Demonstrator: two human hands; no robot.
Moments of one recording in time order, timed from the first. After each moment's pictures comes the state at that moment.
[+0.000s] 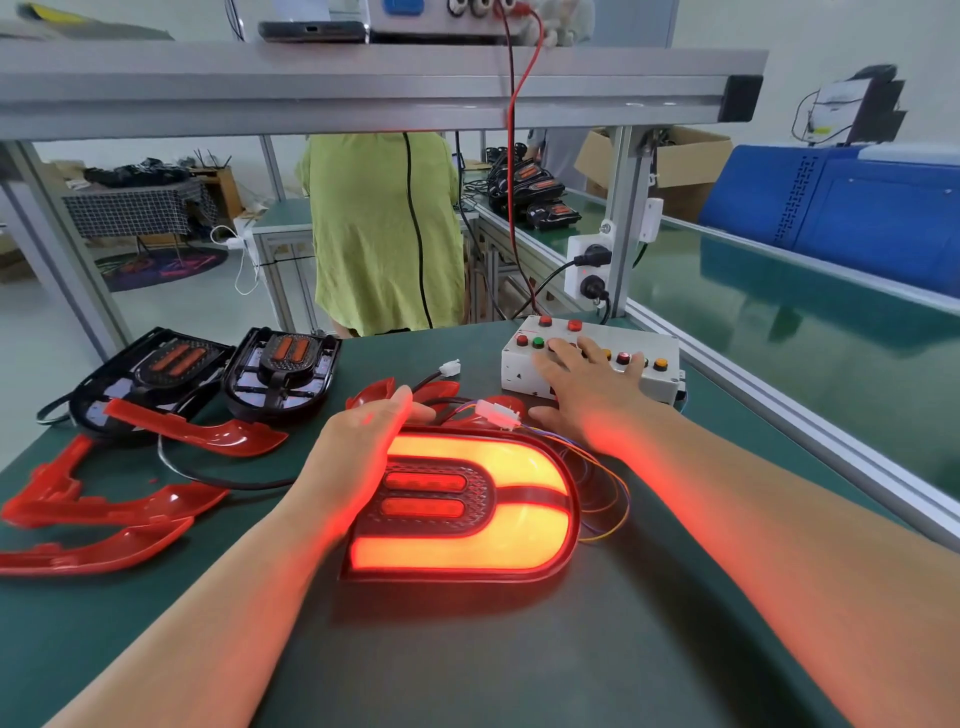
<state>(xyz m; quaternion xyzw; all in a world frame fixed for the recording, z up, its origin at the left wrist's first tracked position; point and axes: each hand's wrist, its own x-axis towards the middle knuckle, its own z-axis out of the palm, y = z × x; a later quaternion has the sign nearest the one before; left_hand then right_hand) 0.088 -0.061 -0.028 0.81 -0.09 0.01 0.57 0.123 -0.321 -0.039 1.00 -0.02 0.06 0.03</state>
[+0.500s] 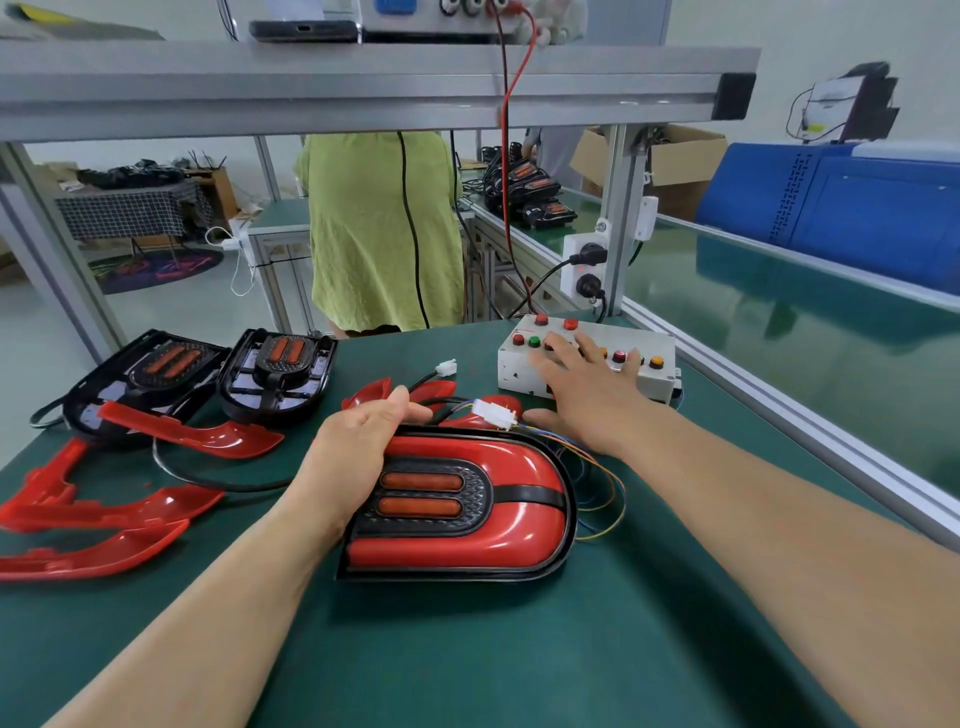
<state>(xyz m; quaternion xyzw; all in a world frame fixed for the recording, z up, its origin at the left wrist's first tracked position) 0.090 -0.060 -0.033 0.80 -0.09 0.00 0.60 0.111 -0.317 -0.029 1.00 -0.02 0.04 0.01</state>
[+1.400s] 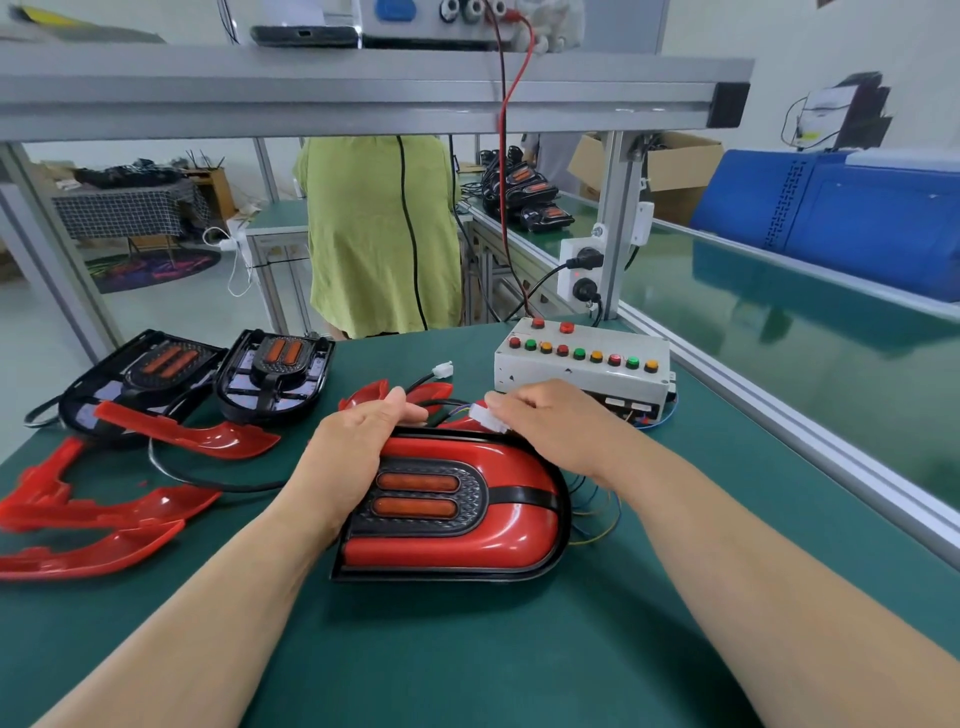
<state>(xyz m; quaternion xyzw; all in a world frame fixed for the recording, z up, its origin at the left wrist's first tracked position) 0.096 -0.056 -0.037 0.80 -0.10 -0.02 0.59 0.055 -0.275 -0.004 0.92 0.03 0.01 -0.40</state>
